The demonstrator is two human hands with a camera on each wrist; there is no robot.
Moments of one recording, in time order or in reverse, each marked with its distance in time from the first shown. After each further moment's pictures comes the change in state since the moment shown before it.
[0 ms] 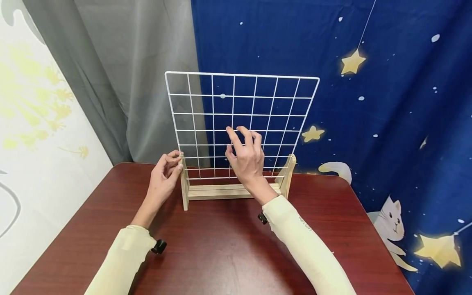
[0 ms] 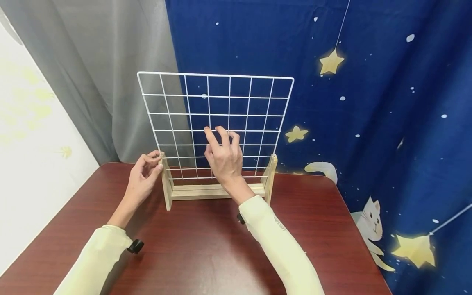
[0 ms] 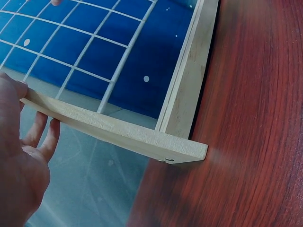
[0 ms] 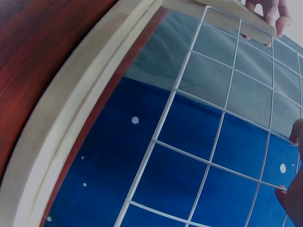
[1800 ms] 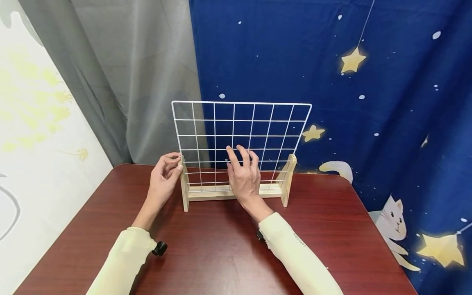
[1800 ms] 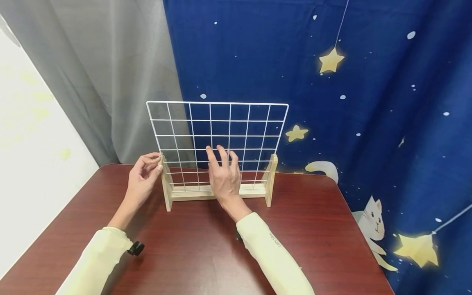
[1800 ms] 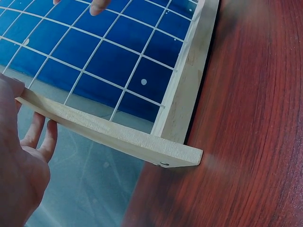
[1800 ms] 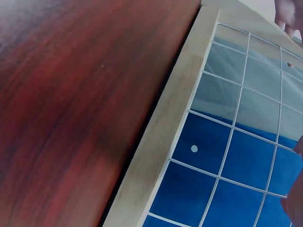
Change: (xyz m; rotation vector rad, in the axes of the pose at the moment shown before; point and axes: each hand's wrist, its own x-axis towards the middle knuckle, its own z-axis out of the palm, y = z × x) left_hand 0.002 -0.002 0.004 -0.098 0.051 -0.029; right_hand -0.070 -0.005 0.014 -0.034 -0.077 0.054
